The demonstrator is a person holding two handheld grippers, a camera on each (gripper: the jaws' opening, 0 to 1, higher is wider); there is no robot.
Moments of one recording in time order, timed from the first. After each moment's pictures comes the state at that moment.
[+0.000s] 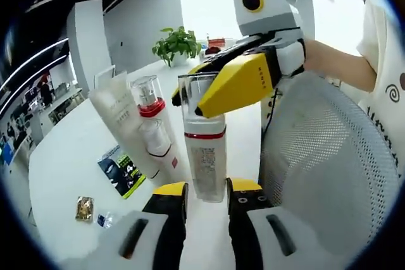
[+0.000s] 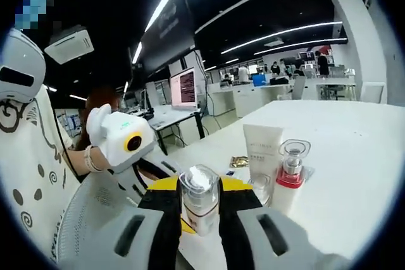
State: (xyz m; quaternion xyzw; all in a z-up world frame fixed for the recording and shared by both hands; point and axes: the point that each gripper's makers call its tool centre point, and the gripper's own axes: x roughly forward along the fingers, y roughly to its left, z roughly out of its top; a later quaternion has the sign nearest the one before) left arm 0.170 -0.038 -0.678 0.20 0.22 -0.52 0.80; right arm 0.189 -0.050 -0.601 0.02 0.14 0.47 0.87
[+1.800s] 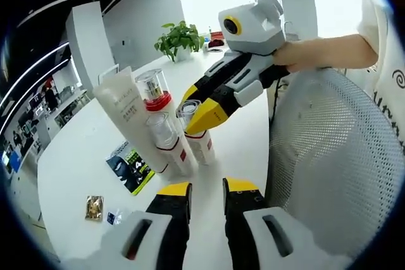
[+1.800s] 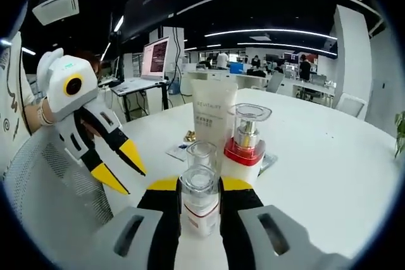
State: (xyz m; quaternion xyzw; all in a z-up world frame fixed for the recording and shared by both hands) left arm 0.179 -0.029 -0.683 0.23 0.22 -0.50 0.81; right arm 0.237 -0.082 -0.665 -0.08 0.17 0.40 0.90
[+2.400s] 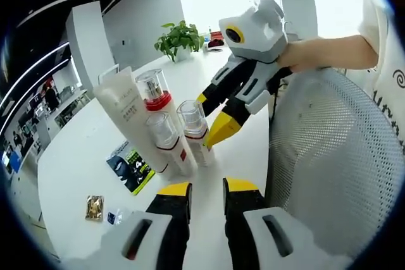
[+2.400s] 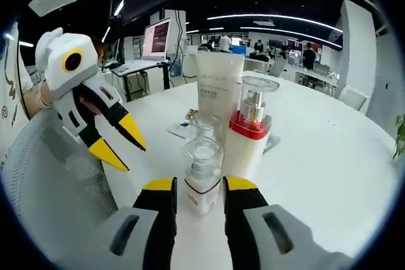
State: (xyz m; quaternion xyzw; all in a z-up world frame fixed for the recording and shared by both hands) left arm 0.178 -0.028 -0.682 0.23 0.22 -0.50 0.80; right arm 0.221 -0.092 -0.700 -0.13 0.25 0.39 0.88
